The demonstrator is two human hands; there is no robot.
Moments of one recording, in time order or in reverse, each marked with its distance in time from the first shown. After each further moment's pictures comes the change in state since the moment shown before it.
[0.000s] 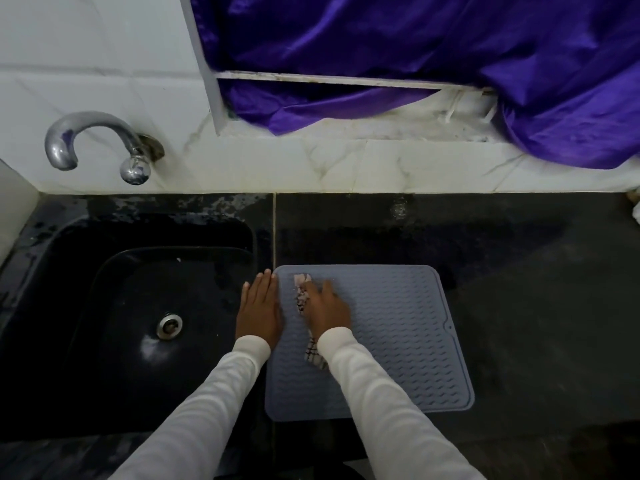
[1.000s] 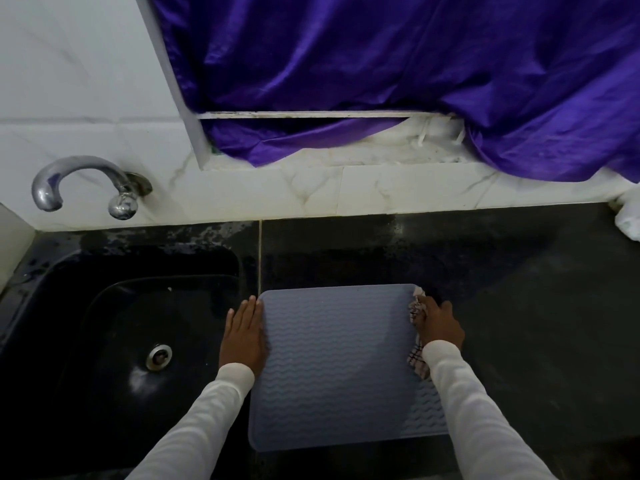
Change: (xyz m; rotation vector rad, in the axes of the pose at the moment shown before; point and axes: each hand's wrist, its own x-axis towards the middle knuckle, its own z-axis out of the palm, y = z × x) left_hand 0.000 -0.001 0.003 0.119 -0.099 -0.021; right_hand -0.010 0.233 -0.049 0.139 0.225 0.497
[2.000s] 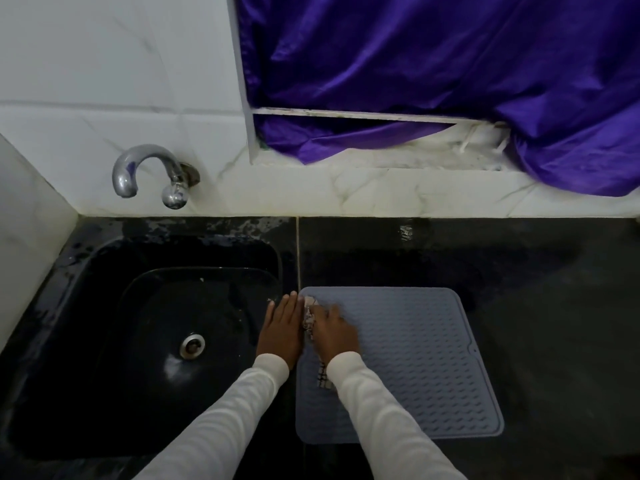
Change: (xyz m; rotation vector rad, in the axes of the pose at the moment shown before) left_hand 0.003 -0.020 -0.002 0.027 -0.019 0.100; right_hand -0.136 -0.228 0.082 -0.190 -0.210 -0.528
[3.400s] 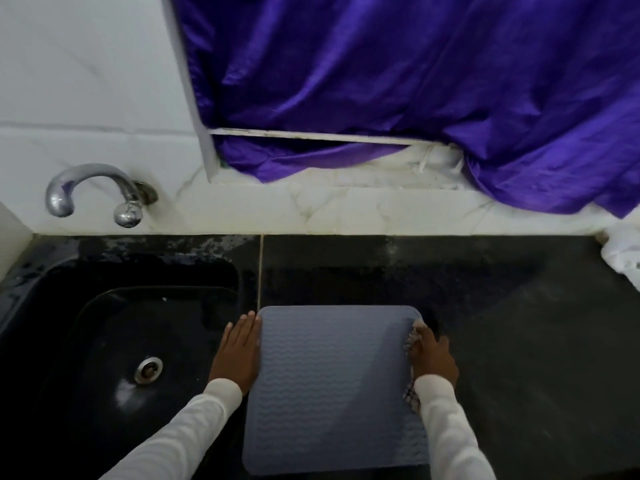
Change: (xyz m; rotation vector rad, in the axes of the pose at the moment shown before) left_hand 0.002 0.000 0.014 -0.022 0.002 -0.022; right_hand -0.037 0.247 -0.054 0.327 0.120 0.646
